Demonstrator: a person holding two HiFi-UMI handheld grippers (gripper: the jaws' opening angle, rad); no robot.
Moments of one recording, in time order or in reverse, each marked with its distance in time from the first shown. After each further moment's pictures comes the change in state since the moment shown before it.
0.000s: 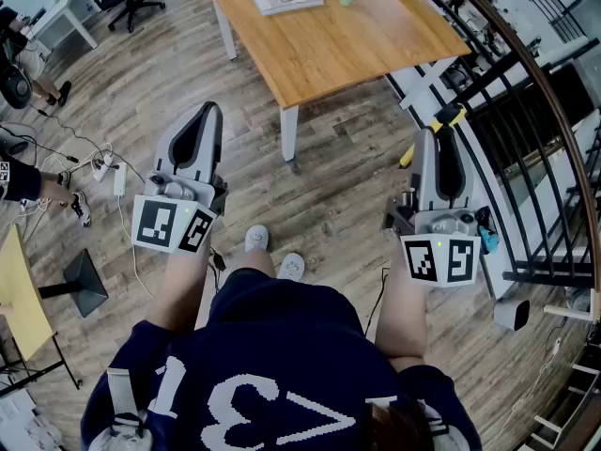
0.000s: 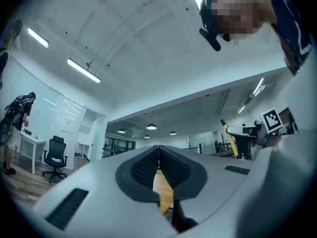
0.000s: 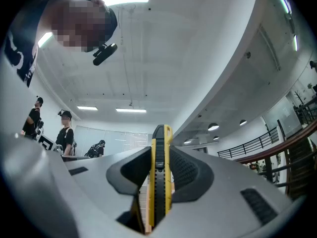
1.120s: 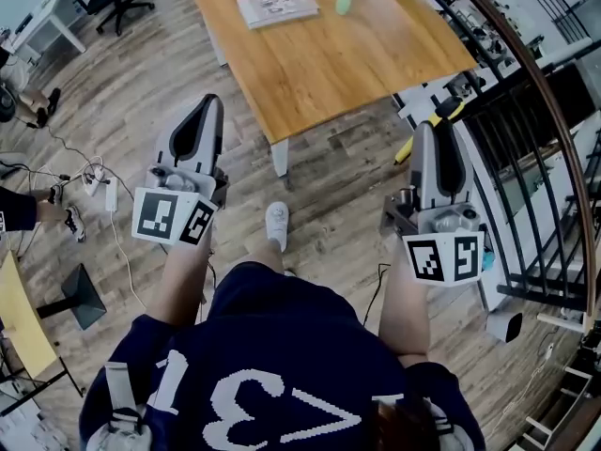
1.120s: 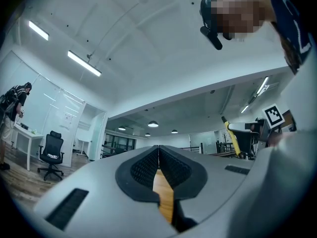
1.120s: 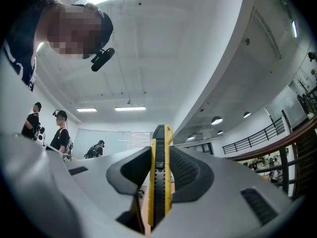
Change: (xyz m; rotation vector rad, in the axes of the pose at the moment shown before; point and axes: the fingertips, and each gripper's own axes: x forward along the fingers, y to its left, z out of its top) left arm 0.140 0.055 -0.047 -0.027 0.017 0.004; right arm 0.127 -0.060 -0.046 0.058 0.030 0.040
